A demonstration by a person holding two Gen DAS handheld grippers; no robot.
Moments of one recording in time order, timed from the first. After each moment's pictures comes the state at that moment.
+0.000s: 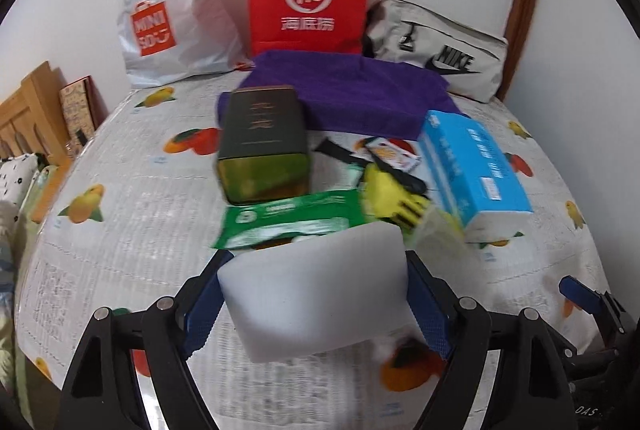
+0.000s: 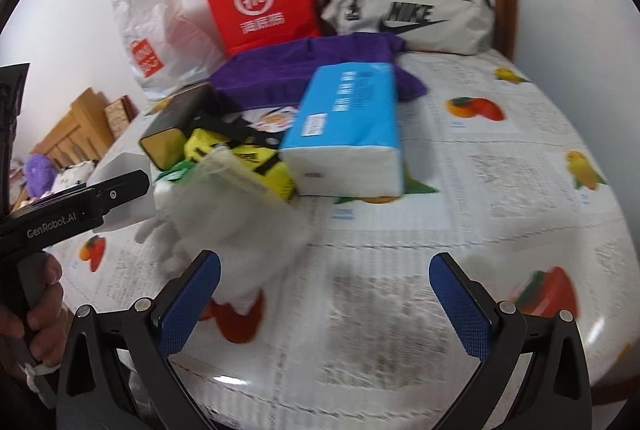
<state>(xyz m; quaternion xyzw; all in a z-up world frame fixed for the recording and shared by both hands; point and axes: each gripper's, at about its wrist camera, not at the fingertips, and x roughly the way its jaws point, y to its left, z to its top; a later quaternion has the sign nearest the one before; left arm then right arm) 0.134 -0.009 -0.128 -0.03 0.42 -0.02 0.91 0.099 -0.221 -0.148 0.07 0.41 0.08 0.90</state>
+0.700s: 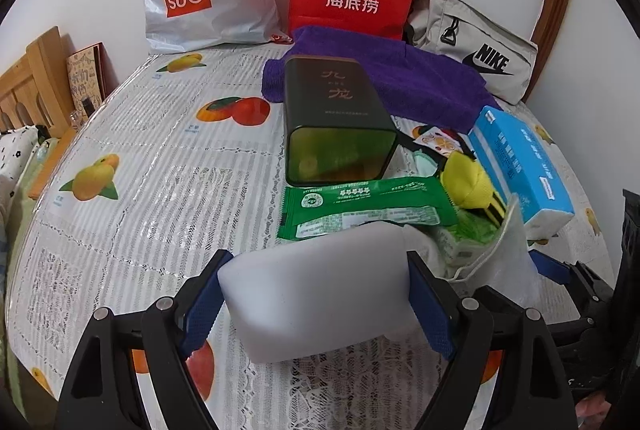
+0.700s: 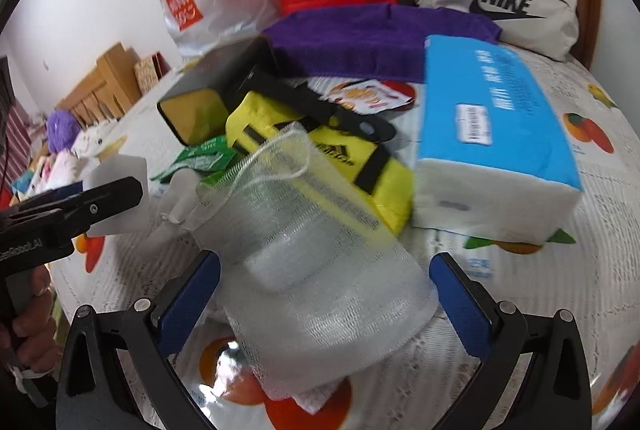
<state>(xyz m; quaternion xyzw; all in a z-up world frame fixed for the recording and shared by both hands) 0.151 0.045 -0.161 -0.05 0.44 -0.02 0.90 0.164 -0.148 -0.186 0.03 0.45 0.15 0.88</state>
